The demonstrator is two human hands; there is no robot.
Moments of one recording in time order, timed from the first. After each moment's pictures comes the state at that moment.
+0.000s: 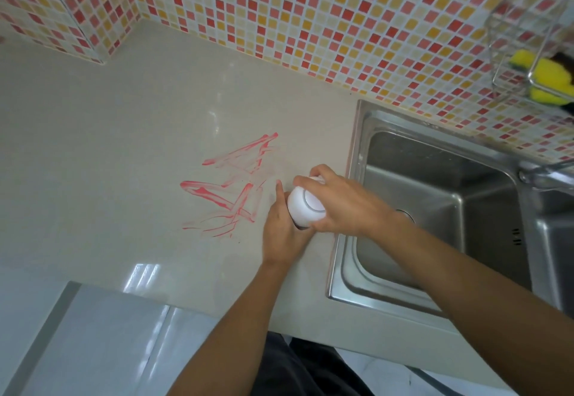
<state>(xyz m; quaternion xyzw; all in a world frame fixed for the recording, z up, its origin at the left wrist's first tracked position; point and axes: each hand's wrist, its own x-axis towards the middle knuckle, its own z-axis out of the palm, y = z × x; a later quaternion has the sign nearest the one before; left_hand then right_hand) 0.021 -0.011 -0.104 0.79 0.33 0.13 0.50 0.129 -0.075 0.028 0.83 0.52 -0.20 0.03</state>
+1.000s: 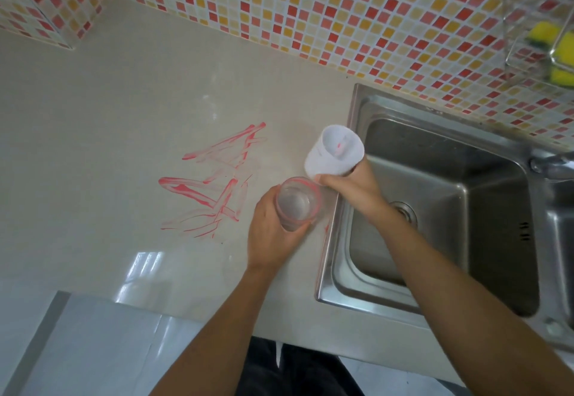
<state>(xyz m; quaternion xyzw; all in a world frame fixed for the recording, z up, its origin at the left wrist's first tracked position) 0.024 -0.018 -0.092 0.77 0.36 0.15 0.50 0.194 -0.101 -0.053 0.82 0.10 -0.27 -0.49</state>
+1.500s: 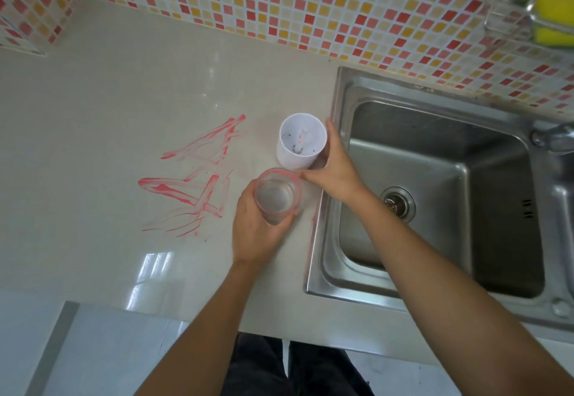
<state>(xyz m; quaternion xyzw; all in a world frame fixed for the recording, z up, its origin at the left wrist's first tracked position) 0.027 -0.023 -0.094 0.78 0.36 0.16 0.48 0.202 -0.103 -0.081 0.81 0.18 -0.28 -0.48</state>
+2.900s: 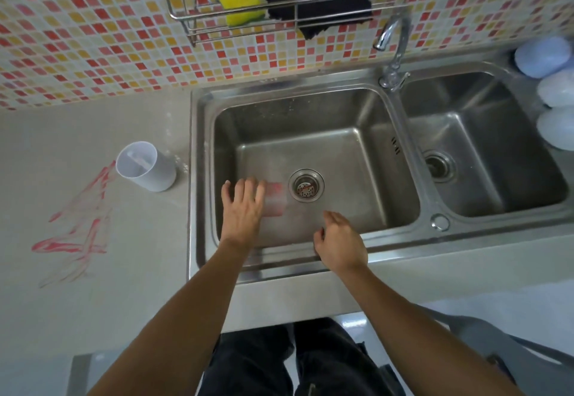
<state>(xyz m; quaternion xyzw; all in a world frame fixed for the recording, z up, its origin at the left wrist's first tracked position) 0.131 -0.213 -0.086 0.99 0.04 -0.02 -0.09 0.144 -0.421 -0.116 0.97 0.10 -0.12 -0.19</state>
